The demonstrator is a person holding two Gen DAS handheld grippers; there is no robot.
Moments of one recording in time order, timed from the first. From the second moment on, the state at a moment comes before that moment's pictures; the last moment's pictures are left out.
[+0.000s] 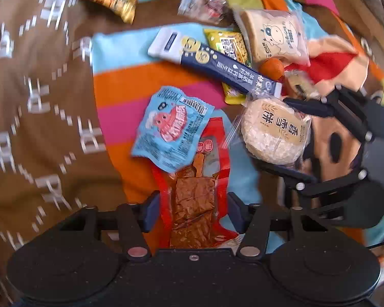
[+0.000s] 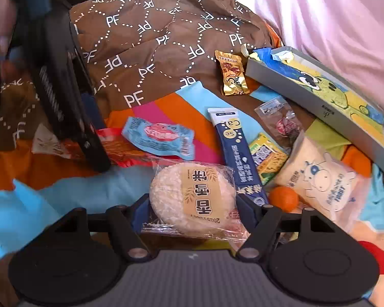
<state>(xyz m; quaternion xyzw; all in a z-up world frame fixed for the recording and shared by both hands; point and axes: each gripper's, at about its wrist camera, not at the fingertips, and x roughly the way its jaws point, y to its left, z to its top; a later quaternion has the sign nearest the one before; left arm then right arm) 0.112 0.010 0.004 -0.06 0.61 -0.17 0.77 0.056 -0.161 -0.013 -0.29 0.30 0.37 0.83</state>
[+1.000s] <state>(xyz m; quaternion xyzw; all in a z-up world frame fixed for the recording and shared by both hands) 0.079 -0.004 -0.005 -0.05 0.58 -0.23 0.78 0.055 -0.185 -0.010 -0.25 0.33 0.34 0.84</state>
